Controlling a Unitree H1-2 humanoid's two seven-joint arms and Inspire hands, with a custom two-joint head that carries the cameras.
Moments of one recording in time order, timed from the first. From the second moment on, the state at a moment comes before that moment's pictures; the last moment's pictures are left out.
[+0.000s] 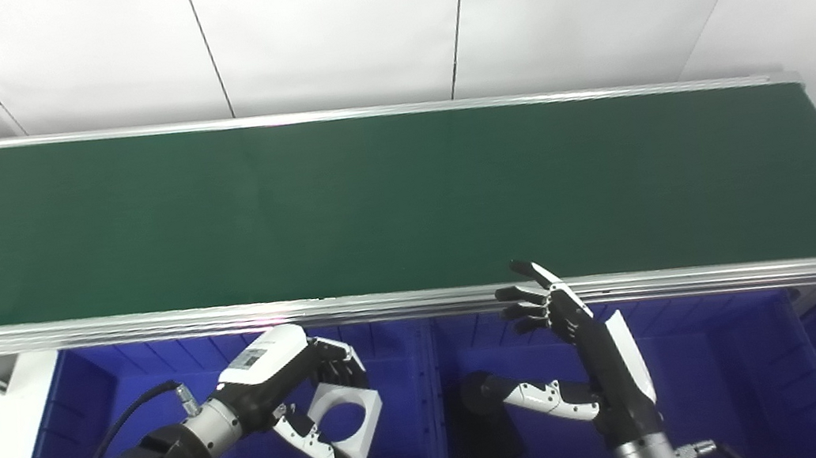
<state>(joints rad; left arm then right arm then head) 0.05 0.38 -0.33 0.06 0.64 -0.25 -0.32 0.33 -0.02 0.18 -0.13 -0.30 -0.31 0.02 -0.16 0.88</state>
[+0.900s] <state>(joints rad) 0.13 0.31 -0.23 -0.02 0.21 -0.11 -0.48 0.34 -0.01 0.19 -0.14 -0.30 -0.28 0.03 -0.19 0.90</state>
